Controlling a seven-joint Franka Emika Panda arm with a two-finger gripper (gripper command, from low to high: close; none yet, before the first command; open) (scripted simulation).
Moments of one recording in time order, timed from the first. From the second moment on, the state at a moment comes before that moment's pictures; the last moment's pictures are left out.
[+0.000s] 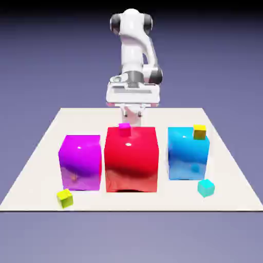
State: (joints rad) arm 0.01 -0.53 0.00 -2.77 -0.02 2.99 0.73
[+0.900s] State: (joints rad) arm -0.06 0.45 -0.02 -1.80 -0.47 2.00 0.41
